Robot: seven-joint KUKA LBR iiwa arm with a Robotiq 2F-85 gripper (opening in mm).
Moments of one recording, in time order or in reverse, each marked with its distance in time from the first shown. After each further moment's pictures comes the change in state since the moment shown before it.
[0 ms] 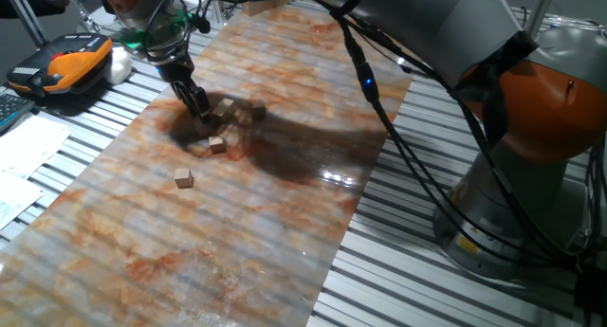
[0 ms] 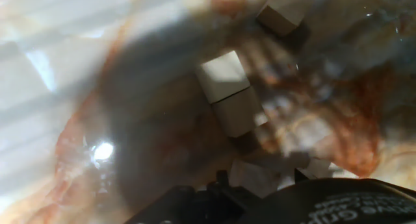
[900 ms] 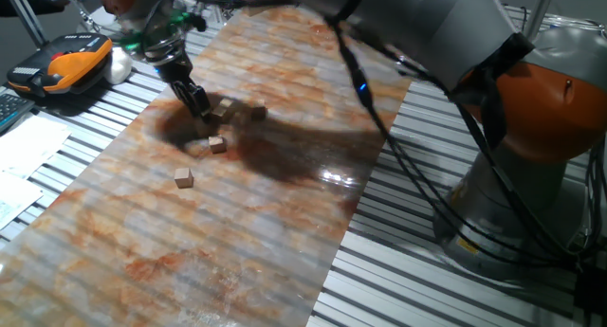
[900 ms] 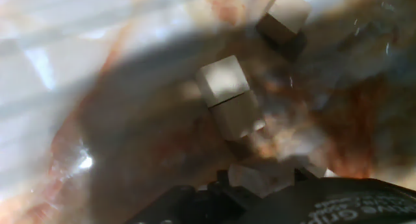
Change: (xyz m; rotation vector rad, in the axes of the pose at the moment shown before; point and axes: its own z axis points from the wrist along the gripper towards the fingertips) arm 0.001 -0.001 -0.002 0.038 -0.089 -0.038
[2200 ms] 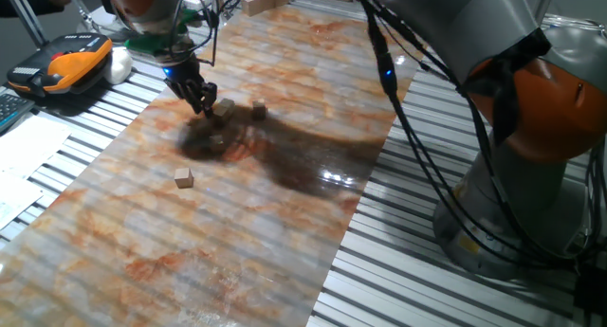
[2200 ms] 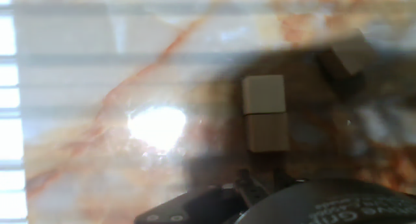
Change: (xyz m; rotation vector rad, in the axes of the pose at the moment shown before) arm -0.016 0.003 -0.013 -0.246 0.059 -0.365
